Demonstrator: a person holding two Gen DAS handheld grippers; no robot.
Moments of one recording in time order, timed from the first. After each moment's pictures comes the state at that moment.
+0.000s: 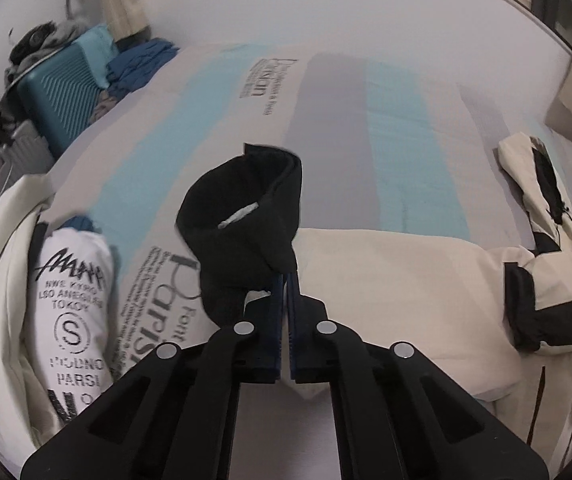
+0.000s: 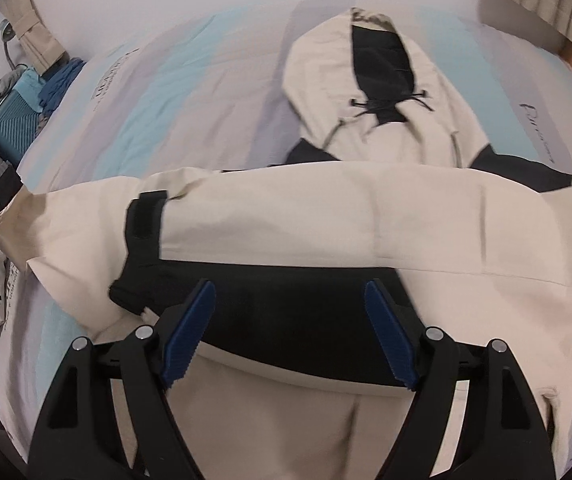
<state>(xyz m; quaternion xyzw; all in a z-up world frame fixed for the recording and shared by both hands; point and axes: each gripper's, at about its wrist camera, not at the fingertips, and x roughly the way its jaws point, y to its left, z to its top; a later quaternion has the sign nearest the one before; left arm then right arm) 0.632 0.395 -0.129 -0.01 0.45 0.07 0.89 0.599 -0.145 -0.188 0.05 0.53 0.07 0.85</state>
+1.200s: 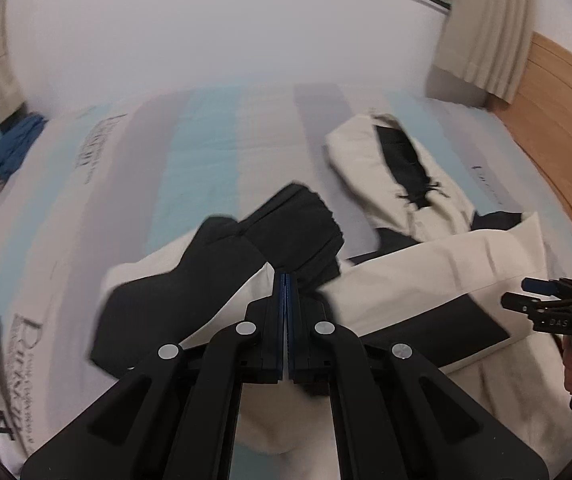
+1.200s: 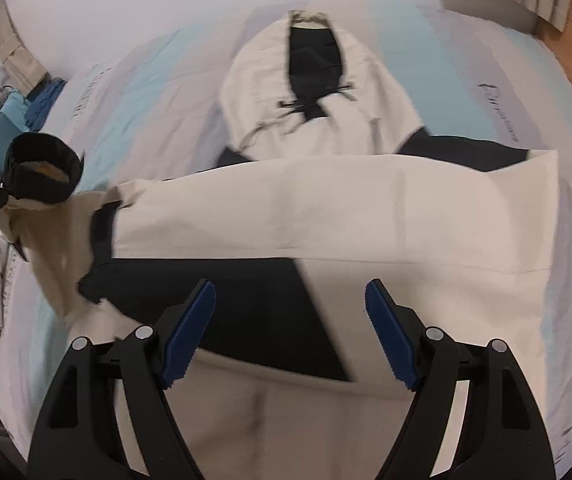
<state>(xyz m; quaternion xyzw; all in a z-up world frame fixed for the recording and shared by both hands) 0.640 0.144 -0.114 0.03 0.41 -0.10 0.91 0.592 -0.231 -0.188 0.07 0.53 0.05 0.85</state>
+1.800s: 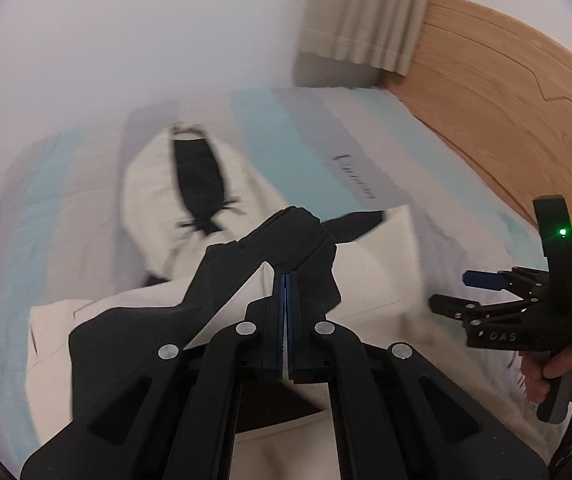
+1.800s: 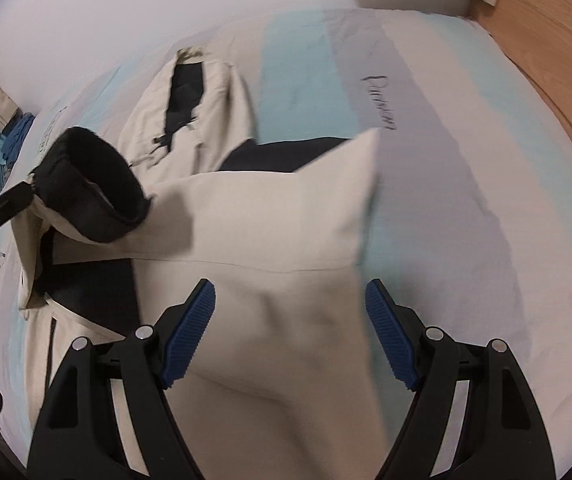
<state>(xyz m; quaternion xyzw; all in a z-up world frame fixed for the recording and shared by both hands) 0.623 -0.130 -0.109 0.04 0.40 -0.25 0.88 0.556 -0.408 -0.176 0.08 0.51 0.00 0.85</state>
